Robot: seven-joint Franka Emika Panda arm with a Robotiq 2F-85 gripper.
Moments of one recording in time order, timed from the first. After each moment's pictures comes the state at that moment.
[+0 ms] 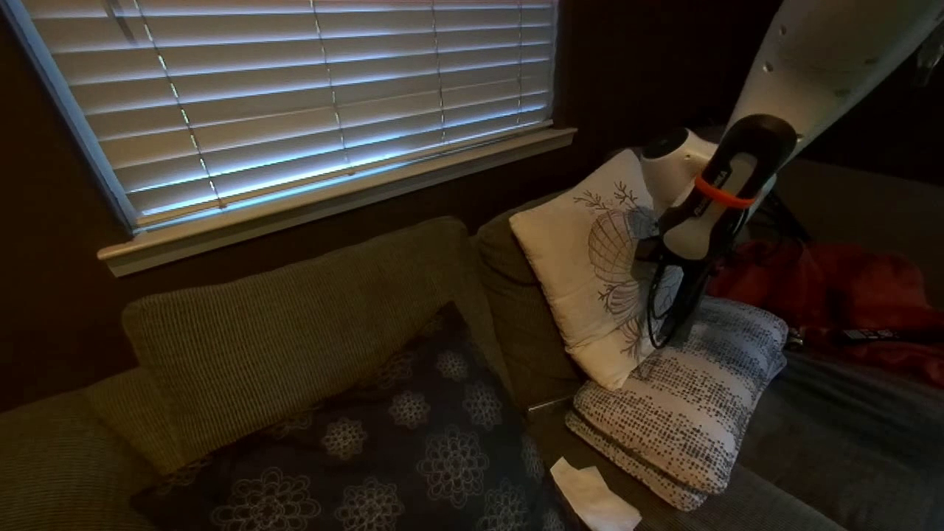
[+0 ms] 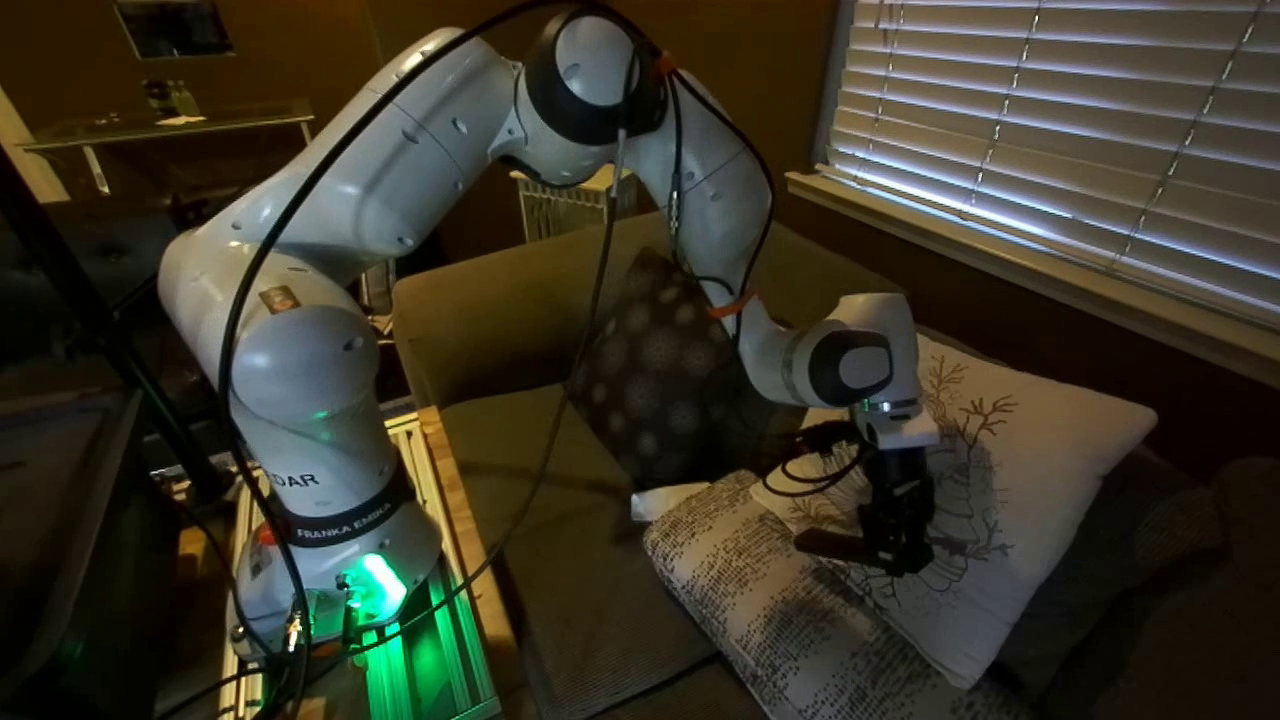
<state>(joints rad) 0.33 1.00 -0.68 -1.81 -0.07 2.65 1.36</state>
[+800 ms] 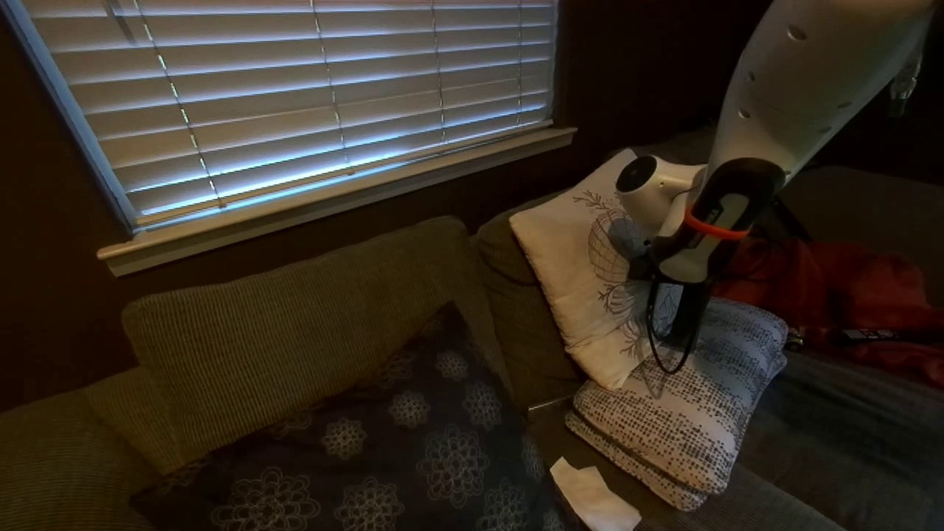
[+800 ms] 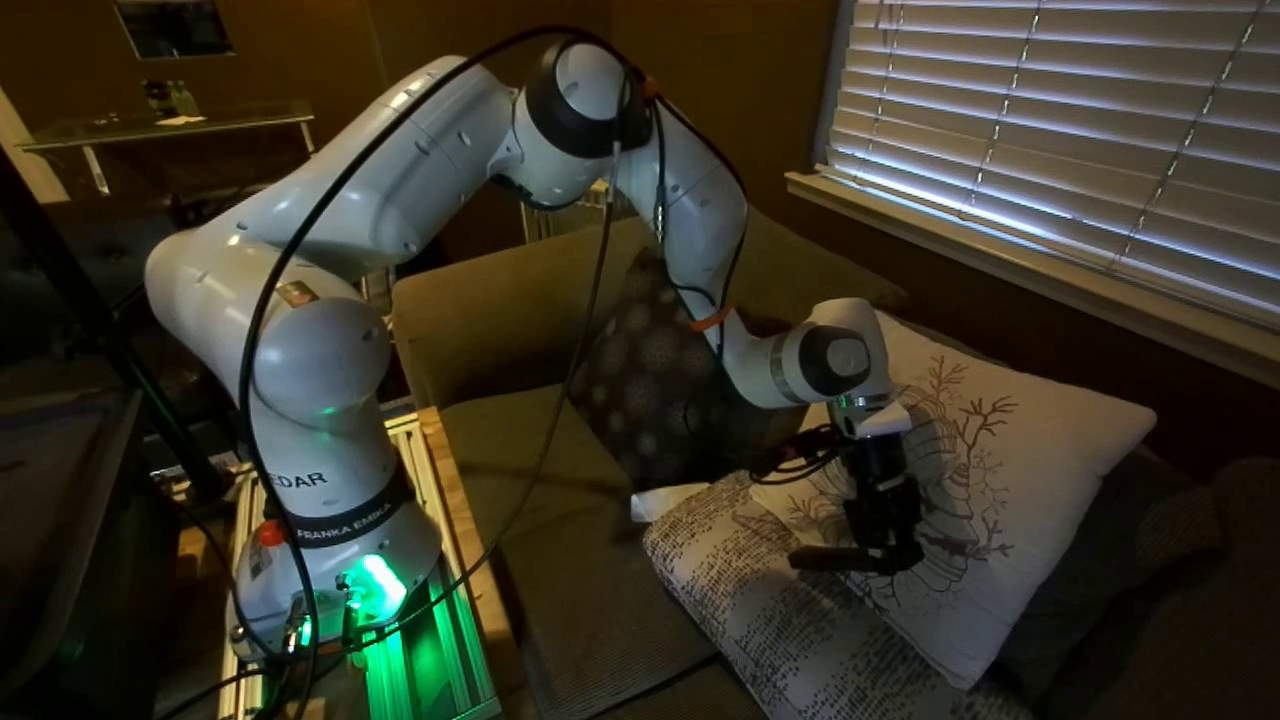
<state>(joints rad) 0.45 1.10 -0.75 -1.77 -0.17 2.57 1.50</state>
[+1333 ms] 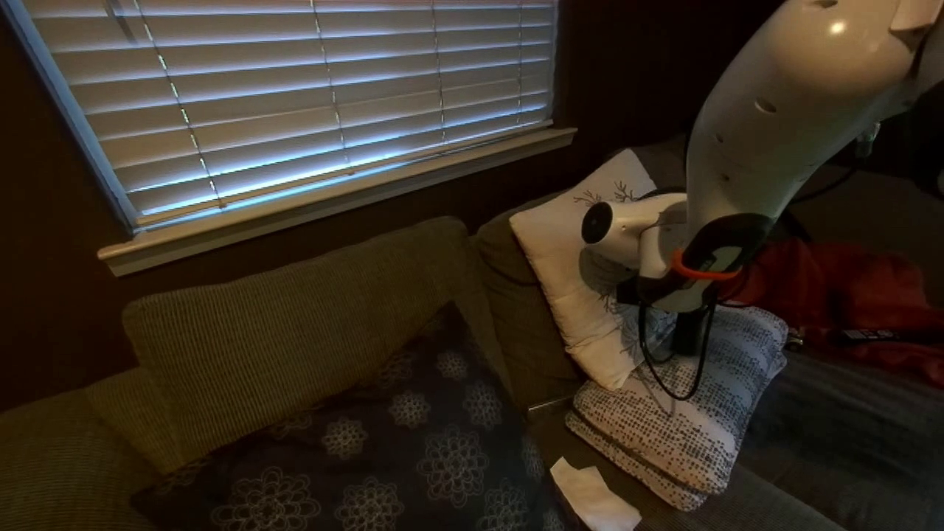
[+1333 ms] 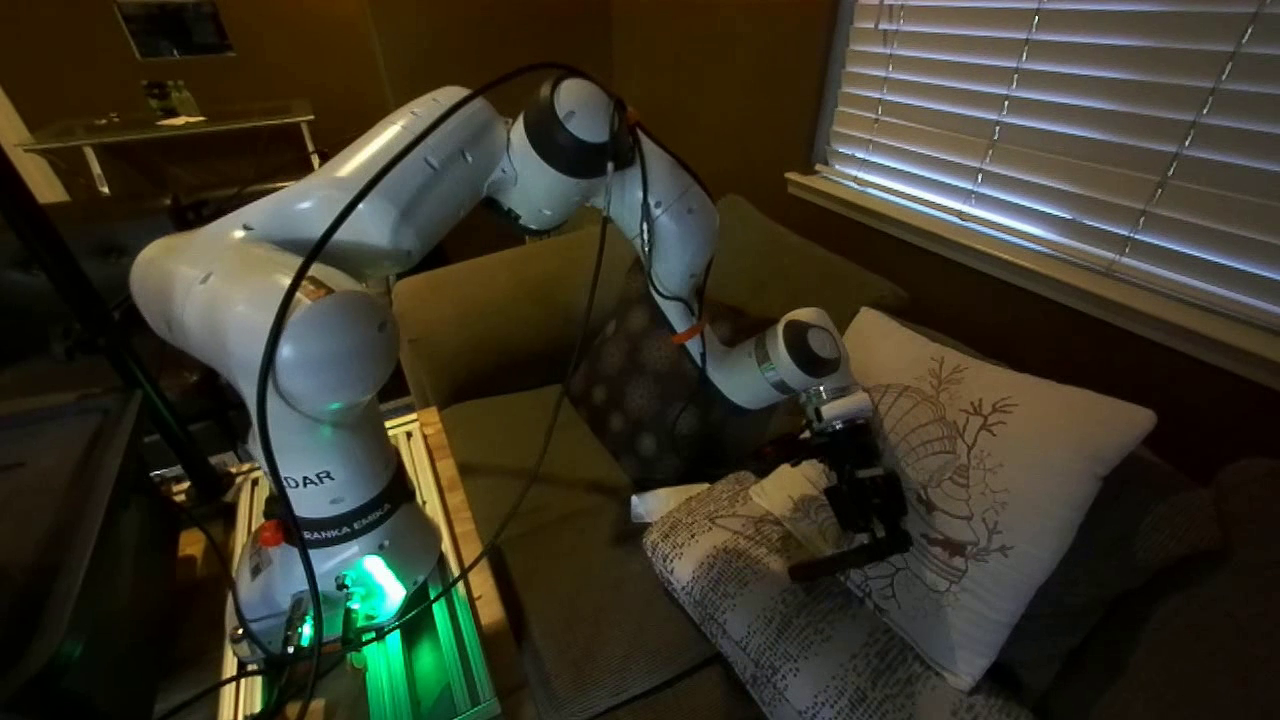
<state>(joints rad) 0.56 1.23 -0.79 -1.69 -0.34 2.39 1.76</state>
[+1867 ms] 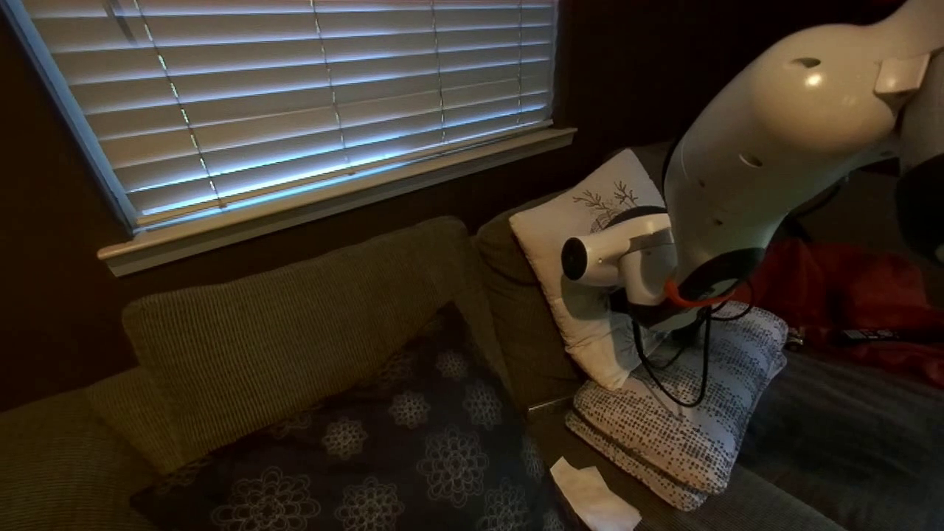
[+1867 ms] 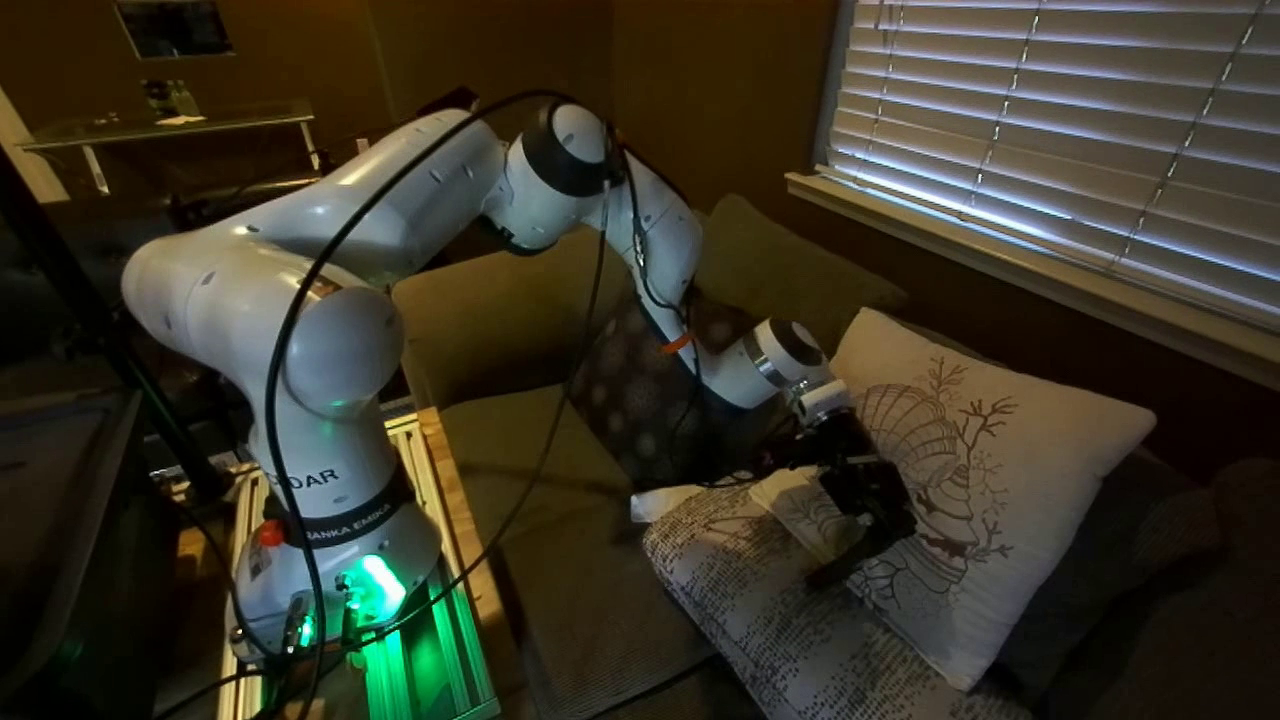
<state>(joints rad) 0.62 1.32 -0.81 -1.59 -0.49 2.22 1.94</state>
